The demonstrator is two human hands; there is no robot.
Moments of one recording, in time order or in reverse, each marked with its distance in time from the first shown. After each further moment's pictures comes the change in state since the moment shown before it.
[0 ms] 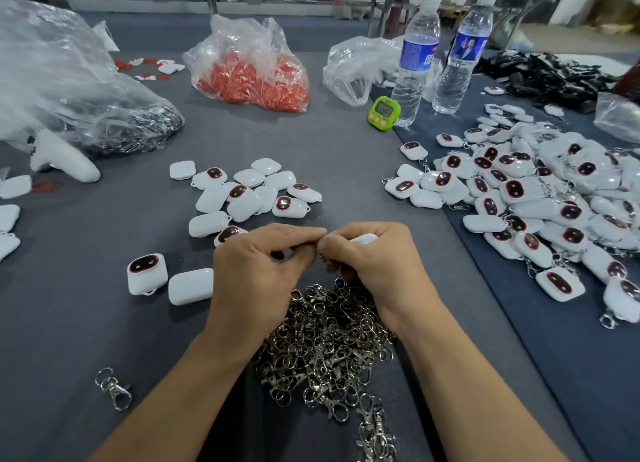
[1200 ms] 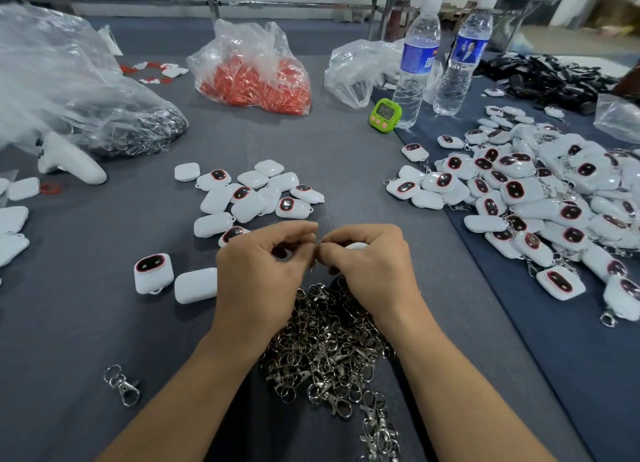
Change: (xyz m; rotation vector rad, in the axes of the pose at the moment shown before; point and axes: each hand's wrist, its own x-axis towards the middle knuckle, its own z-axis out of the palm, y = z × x) left_hand -0.003 0.007 0.003 0.108 0.094 -0.112; right_hand -0.003 0.001 0.010 -0.293 0.120 -0.118
